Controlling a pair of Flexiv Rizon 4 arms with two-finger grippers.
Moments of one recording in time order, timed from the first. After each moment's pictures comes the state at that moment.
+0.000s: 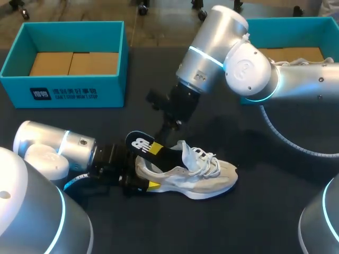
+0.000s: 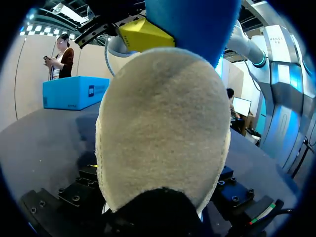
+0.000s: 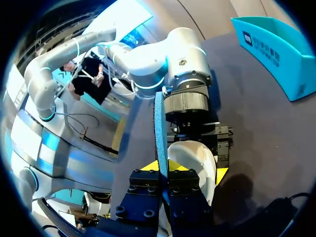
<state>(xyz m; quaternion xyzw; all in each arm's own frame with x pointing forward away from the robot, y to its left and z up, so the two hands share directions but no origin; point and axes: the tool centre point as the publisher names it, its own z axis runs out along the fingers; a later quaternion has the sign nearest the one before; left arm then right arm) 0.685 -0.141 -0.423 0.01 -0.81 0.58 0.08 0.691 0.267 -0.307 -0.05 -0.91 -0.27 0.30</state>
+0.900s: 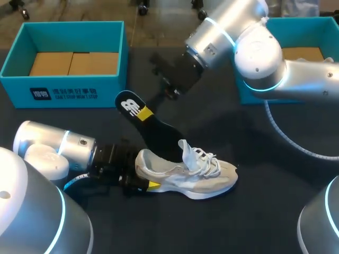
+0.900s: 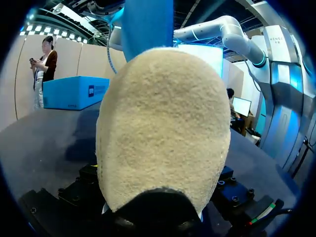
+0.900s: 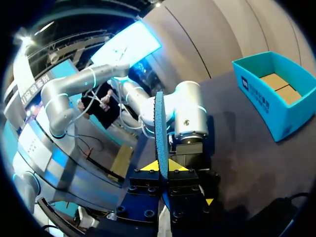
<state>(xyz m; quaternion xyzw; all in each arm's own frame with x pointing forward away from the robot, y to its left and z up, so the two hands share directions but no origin) 0.685 -0.141 -0.423 0.01 -0.81 0.58 0.08 0.732 0.294 -0.219 -0.05 -0.87 -0.40 0.28</state>
